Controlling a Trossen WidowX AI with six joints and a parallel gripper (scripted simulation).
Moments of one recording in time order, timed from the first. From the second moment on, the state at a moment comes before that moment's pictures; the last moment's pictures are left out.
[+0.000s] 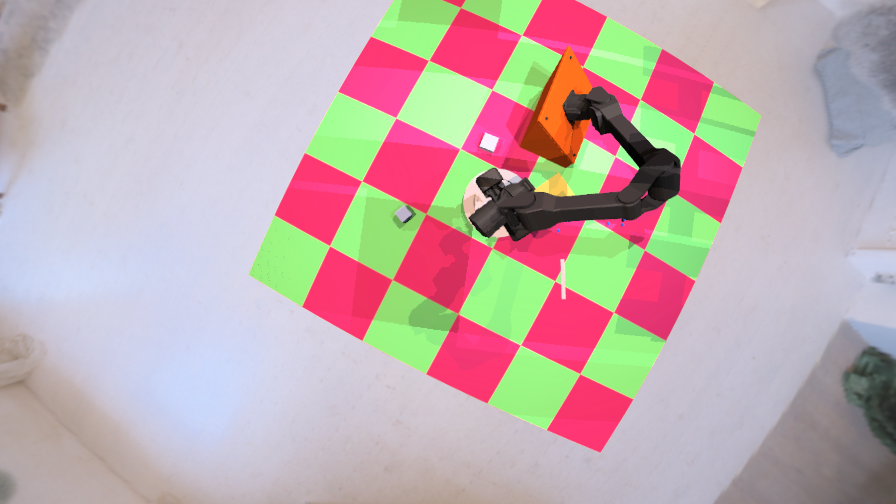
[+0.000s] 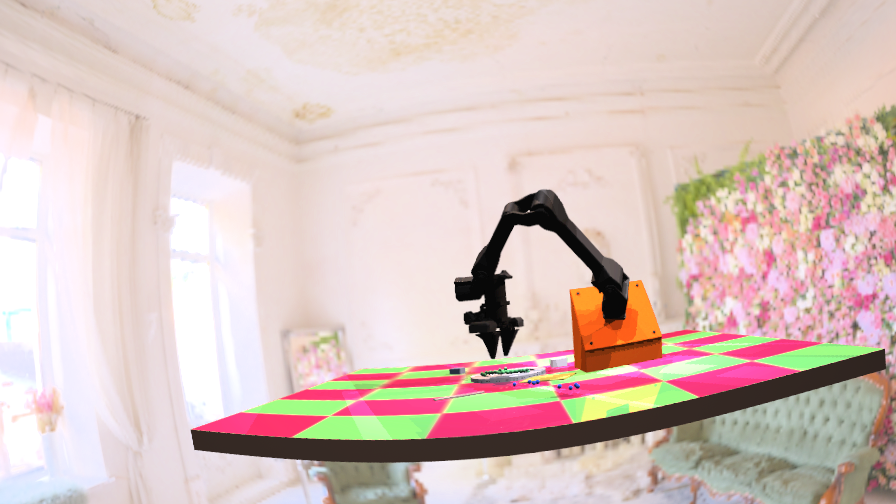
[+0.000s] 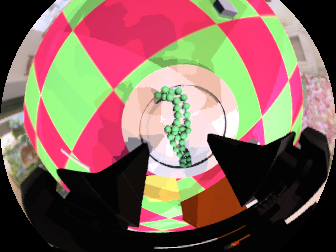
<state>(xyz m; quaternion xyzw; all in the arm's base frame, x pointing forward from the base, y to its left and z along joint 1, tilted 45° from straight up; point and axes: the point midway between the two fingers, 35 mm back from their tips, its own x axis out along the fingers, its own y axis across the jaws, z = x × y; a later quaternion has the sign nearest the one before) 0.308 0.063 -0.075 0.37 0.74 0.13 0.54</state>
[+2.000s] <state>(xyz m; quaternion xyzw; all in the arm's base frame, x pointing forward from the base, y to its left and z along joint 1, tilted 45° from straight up) 0.307 0.088 -0.102 0.36 0.74 0.14 0.55</state>
